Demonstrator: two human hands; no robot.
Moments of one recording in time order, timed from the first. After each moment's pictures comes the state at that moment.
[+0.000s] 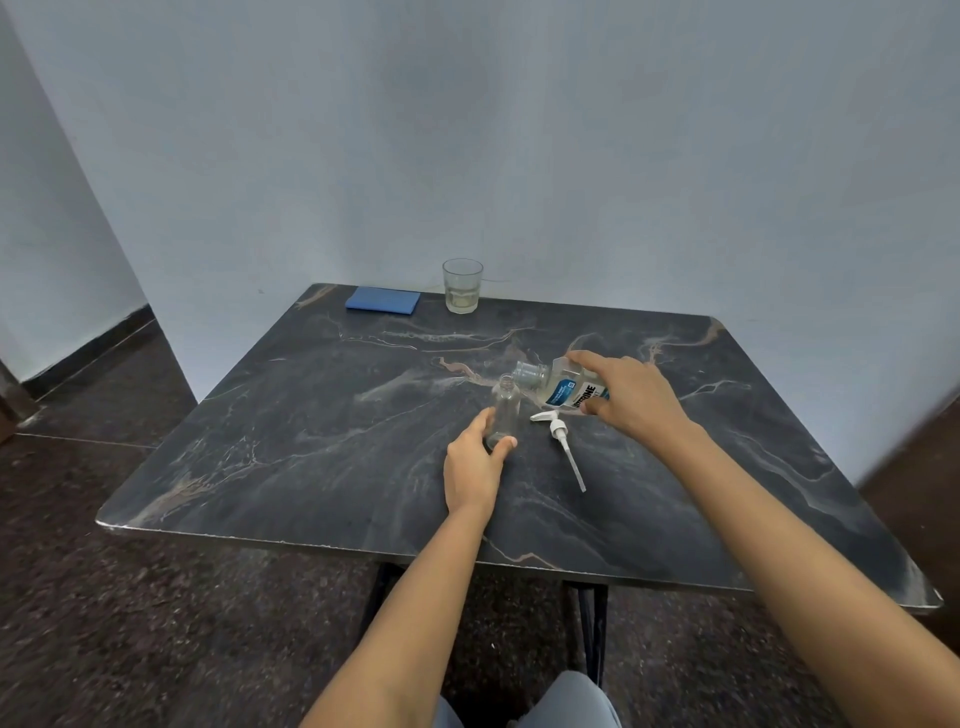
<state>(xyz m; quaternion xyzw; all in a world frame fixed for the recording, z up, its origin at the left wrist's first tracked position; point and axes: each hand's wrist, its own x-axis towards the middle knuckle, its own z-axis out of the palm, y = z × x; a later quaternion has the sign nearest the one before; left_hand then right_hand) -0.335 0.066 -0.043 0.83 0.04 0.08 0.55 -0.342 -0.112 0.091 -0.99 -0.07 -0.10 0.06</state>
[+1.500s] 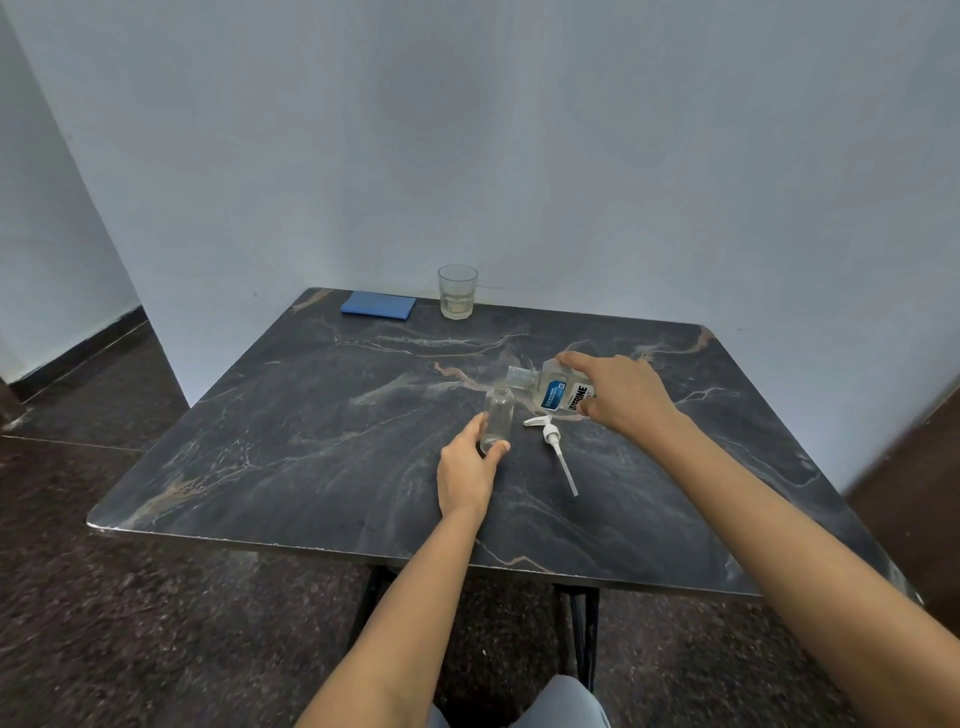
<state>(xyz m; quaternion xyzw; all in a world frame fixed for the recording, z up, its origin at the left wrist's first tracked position) -0.334 0.067 -0.044 0.84 0.05 0.08 0.54 -0.344 -0.103 0.109 -0.99 -0.06 -0.08 -0.01</state>
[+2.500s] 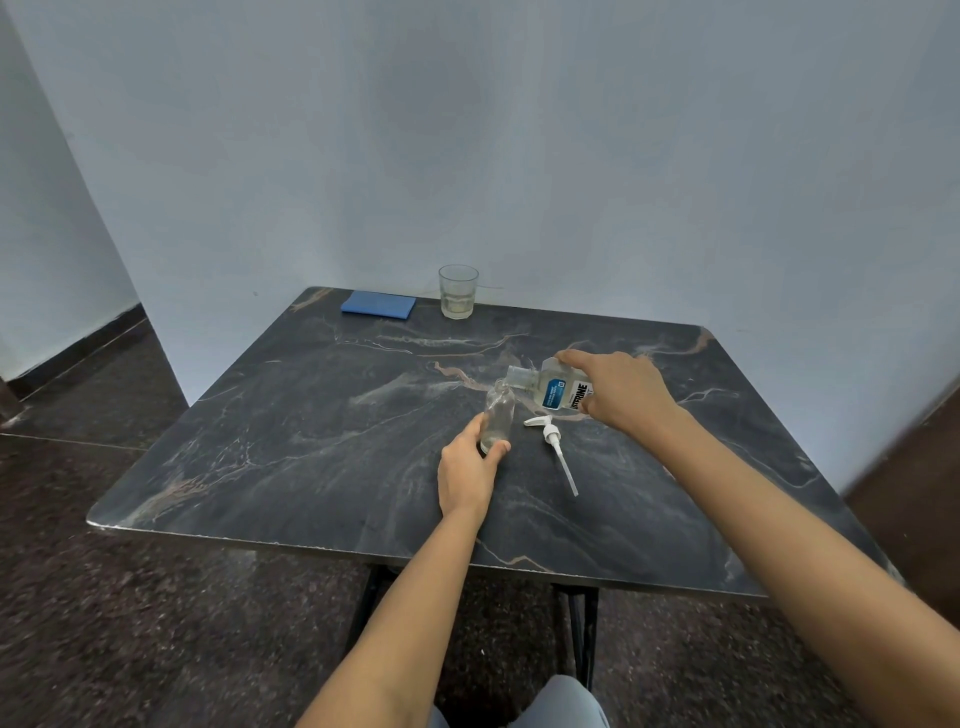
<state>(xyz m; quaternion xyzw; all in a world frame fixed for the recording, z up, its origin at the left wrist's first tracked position) -0.338 0.068 -0.038 0.83 0.04 0.08 0.55 -0.344 -0.098 0.115 -0.99 -0.06 -0.08 -0.04</state>
